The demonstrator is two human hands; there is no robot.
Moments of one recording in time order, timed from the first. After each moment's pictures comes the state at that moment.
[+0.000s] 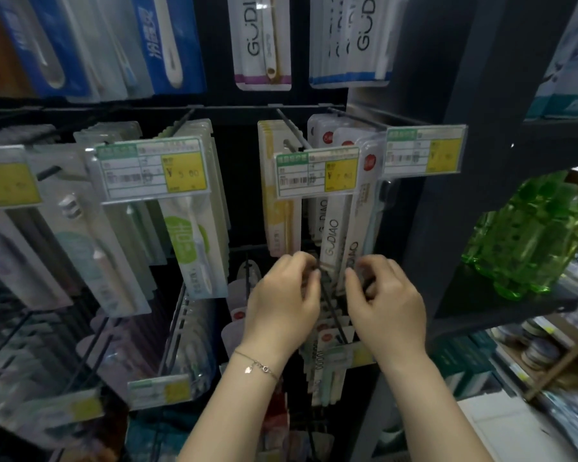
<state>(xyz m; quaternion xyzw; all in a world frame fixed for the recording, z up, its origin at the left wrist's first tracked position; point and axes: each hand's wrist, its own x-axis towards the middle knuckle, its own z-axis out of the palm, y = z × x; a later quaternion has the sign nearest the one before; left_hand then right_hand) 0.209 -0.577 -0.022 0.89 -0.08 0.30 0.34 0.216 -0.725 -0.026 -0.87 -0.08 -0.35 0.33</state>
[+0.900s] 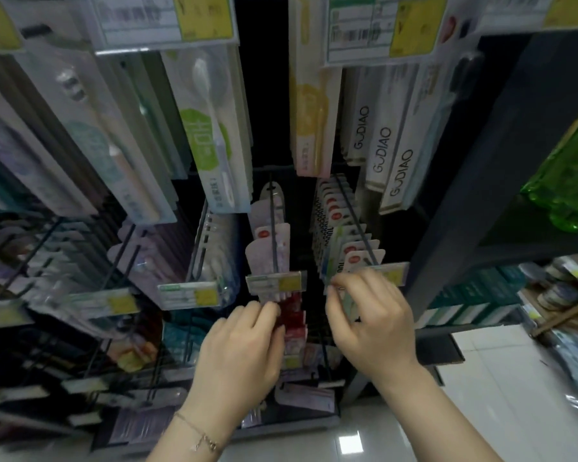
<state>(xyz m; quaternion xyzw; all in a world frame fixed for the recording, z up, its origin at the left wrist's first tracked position) 0.084 -0.512 -0.135 0.97 -0.07 0.20 0.12 0.153 -0.697 -0.120 -0.85 -0.25 -0.36 0.31</state>
